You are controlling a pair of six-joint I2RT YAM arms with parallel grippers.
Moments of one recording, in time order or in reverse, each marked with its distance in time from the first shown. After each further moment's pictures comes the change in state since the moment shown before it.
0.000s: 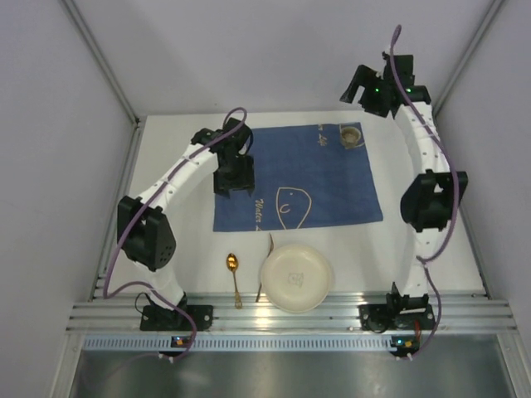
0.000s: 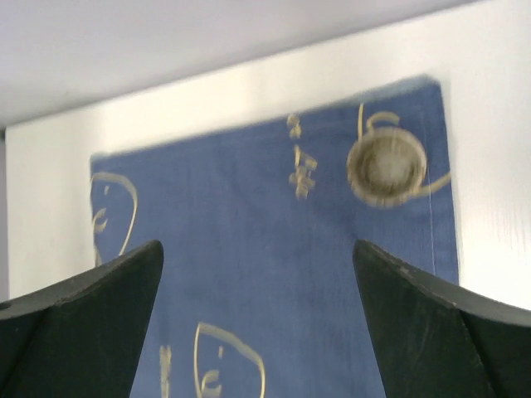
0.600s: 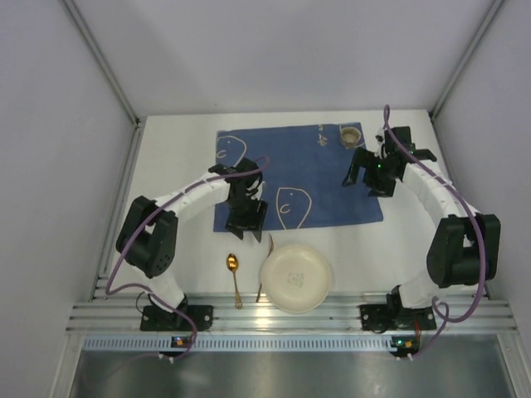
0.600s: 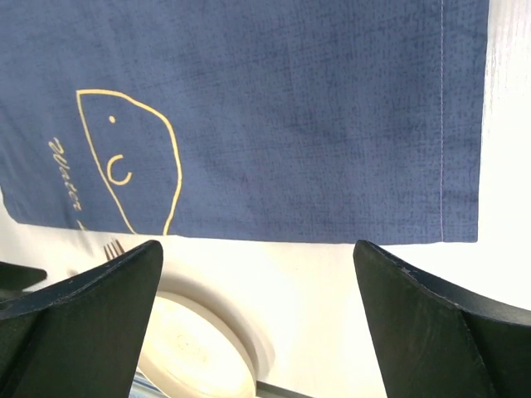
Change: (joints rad) left arm -0.094 -0.026 -0.400 0.192 0.325 0.202; right arm 0.012 -0.621 -1.045 -0.007 -0.074 -0.052
